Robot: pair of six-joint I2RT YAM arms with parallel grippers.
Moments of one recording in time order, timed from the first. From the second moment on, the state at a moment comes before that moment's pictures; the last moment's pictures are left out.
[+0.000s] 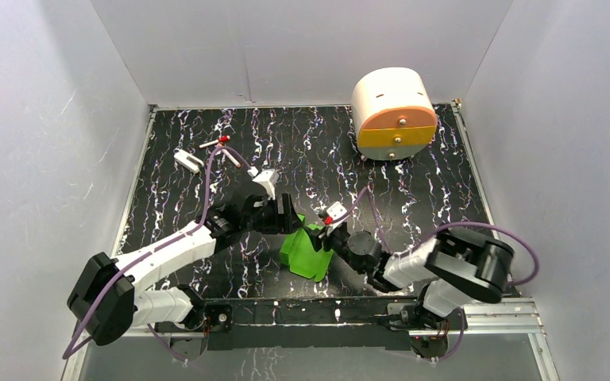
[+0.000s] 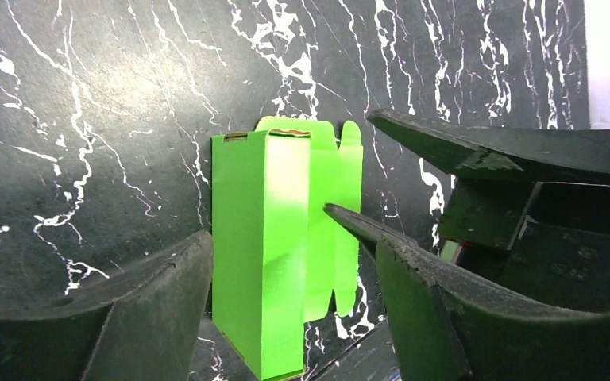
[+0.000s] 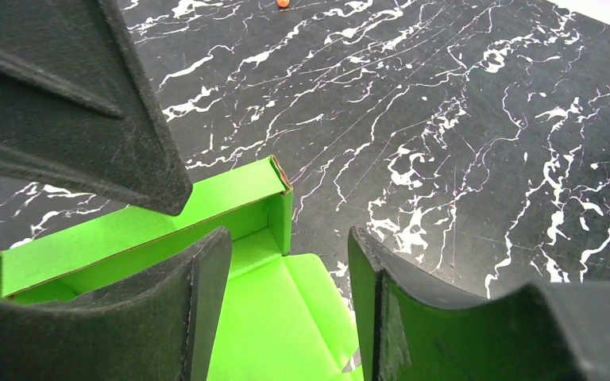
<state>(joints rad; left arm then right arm) -0.74 1.19 0.67 -0.13 0.10 -0.66 1.10 1.55 0.26 1.20 0.35 -0.02</state>
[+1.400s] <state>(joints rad) -0.74 1.31 0.70 -0.20 0.13 -0.61 0.97 1.07 0.51 -0.16 0.28 0.74</state>
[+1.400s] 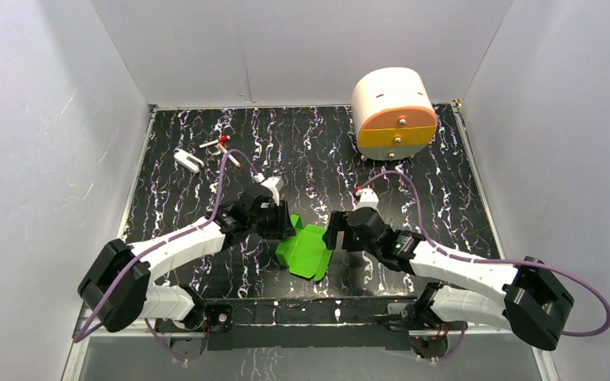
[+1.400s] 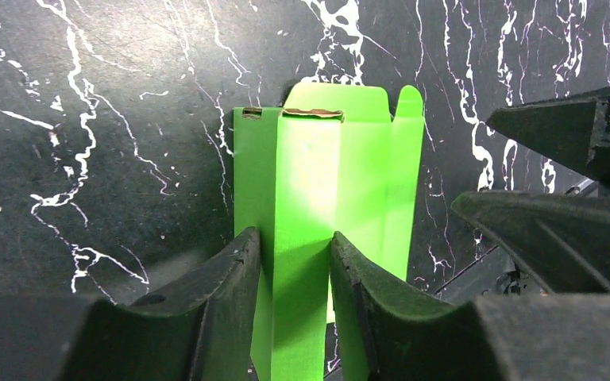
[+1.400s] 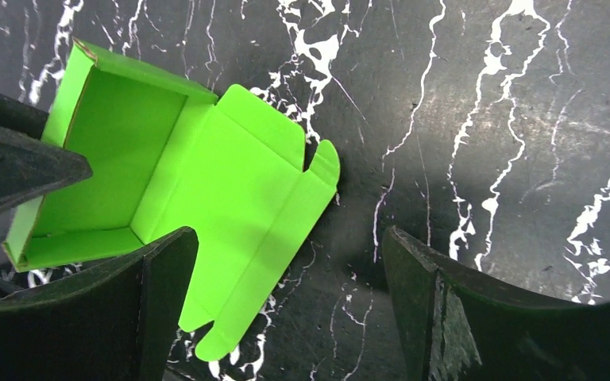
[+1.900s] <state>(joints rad) -0.73 1.16 0.53 -0.05 0.05 -0.72 0.83 1.19 0.52 -0.04 0.00 0.80</state>
